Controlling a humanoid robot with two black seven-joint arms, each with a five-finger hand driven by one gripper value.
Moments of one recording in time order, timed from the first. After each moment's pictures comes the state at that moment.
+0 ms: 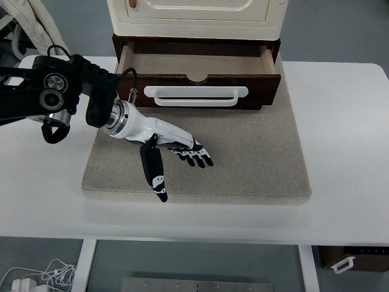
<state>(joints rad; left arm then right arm) -1.50 0.65 0.05 -1.65 0.58 -0.46 0.36 0.00 0.00 -0.01 0.18 -0.04 0.08 0.03</state>
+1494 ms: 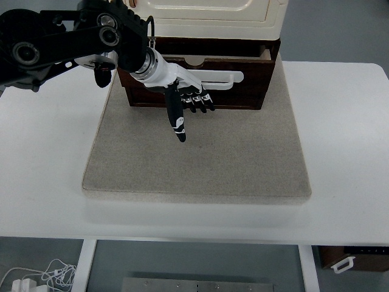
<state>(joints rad) -1.59 0.39 0.04 -1.17 0.51 -0.51 0.50 0.00 0.00 -0.01 0.18 -0.04 0.08 0.03</state>
